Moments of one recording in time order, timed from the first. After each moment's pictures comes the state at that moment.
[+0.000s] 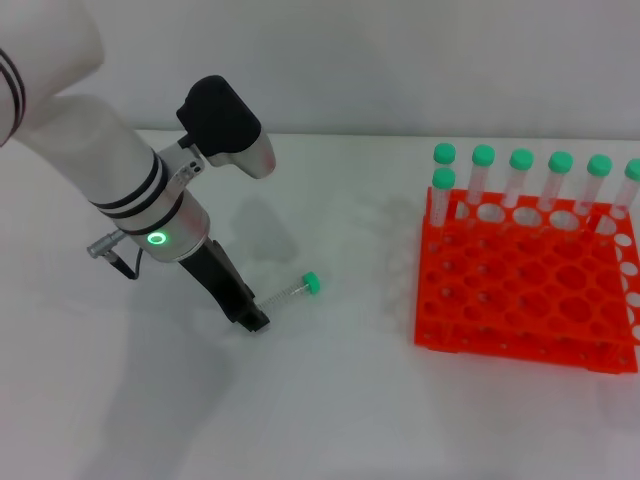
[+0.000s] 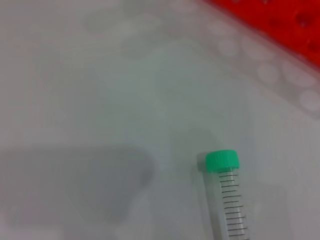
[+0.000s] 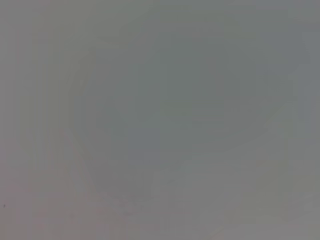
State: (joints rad) left arm -1.30 -2.08 2.85 -0.37 0.68 1.15 -1.78; right arm 0.40 2.01 0.01 0.03 1.81 1.30 -2.79
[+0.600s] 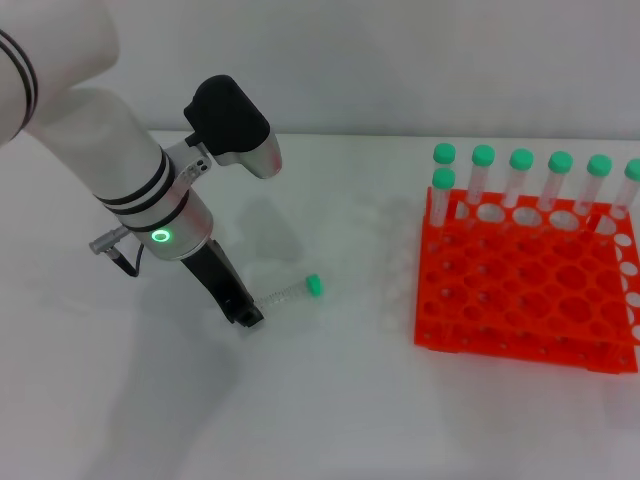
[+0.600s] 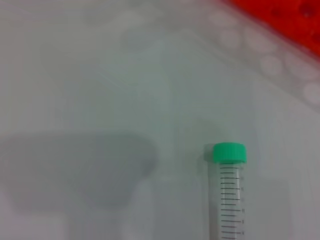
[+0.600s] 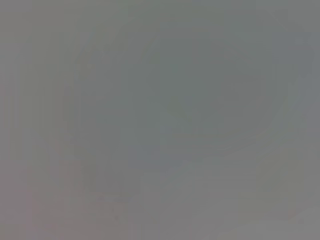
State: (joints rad) left arm -1.32 -2.08 2.85 -0.35 0.74 1.15 -1.83; right arm 0.40 2.01 0.04 0.02 1.81 1.30 -2.79
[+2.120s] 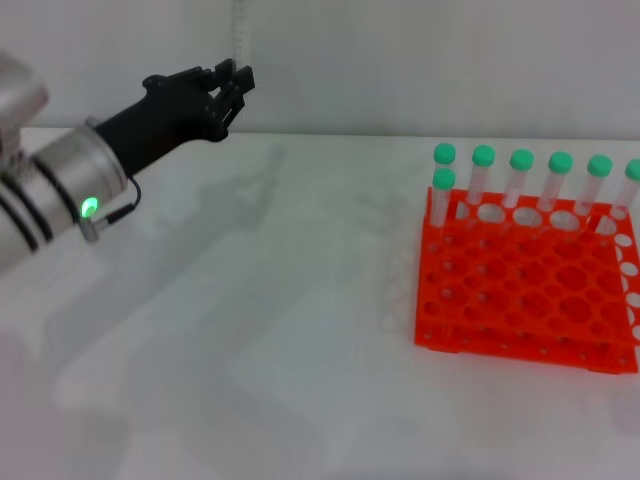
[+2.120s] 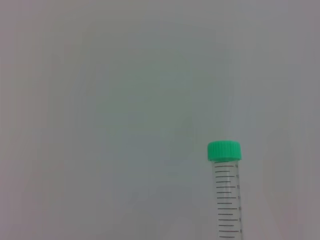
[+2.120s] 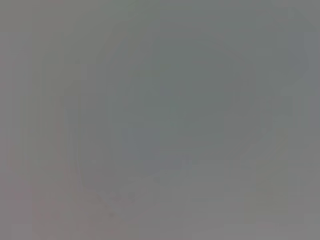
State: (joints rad) left arm -0.85 -2.06 2.84 -0.33 -0.86 1.31 -0.94; right arm 0.39 2.01 0.04 0.02 1.81 1.31 -2.78
